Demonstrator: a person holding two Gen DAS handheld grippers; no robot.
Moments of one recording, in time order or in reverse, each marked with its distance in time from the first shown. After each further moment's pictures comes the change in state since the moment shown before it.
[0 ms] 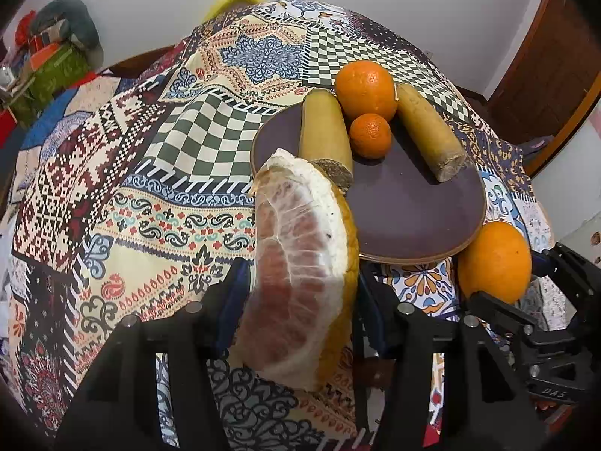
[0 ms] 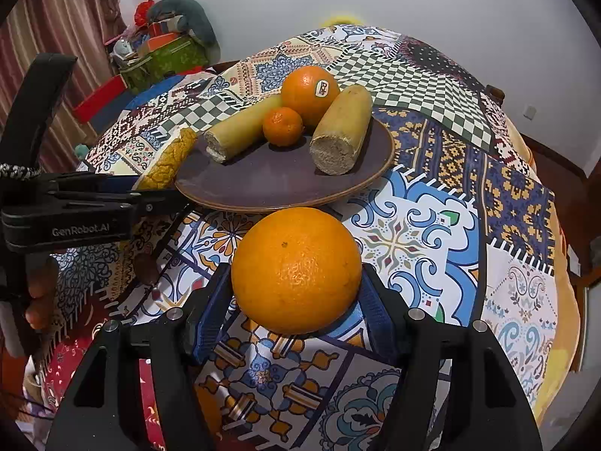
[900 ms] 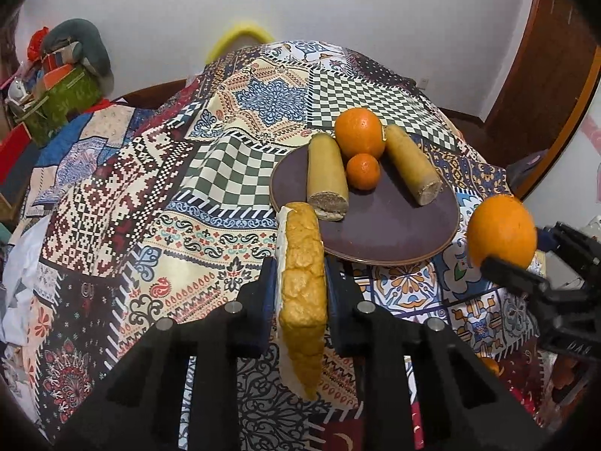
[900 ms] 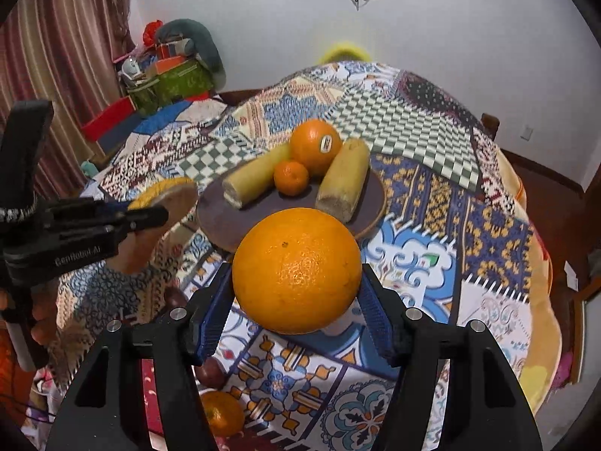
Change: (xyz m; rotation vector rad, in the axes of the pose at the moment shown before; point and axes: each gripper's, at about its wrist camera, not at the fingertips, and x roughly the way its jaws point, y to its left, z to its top) left arm -0.051 0.007 -0.011 0.006 -0.132 0.018; right arm -0.034 0.008 0.021 -0.012 -0.104 -0.005
